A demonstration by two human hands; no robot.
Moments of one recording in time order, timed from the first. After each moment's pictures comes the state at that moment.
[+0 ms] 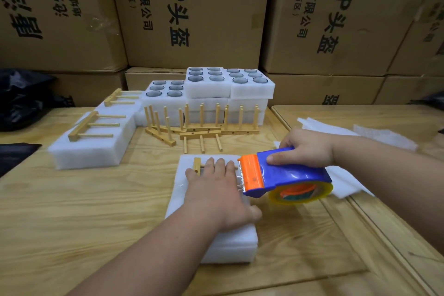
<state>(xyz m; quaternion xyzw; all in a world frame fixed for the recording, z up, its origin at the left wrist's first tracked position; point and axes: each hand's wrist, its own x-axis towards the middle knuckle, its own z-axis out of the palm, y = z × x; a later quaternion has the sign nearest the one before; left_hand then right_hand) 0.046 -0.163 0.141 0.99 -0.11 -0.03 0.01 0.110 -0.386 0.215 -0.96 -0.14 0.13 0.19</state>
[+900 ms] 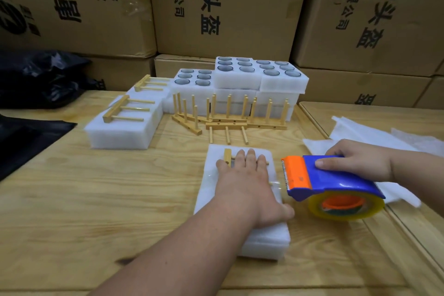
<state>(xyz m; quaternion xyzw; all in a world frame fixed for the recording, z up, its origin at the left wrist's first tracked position) 0.046 -0.162 0.138 0.99 -0.13 -0.06 0.00 0.107 -0.411 0.192 -0.95 -0.13 0.17 0.24</state>
